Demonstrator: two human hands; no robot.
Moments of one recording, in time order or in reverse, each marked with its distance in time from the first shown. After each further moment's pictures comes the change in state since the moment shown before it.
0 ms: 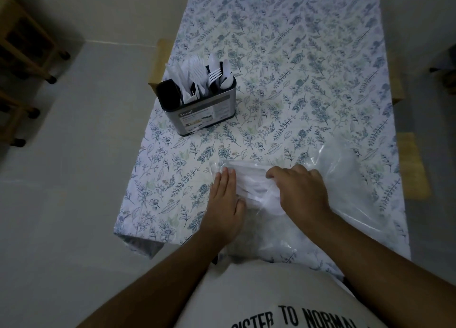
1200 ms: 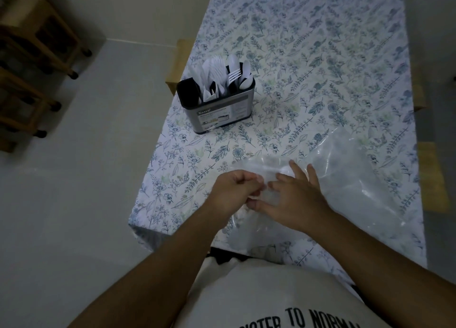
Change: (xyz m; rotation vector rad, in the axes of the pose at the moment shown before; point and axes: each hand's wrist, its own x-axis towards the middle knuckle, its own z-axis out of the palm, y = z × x) left_hand 0.014 0.051 -0.077 -0.954 -0.100 -0.496; right_hand 0.005 -0.028 -0.015 0.066 -0.419 -0.050
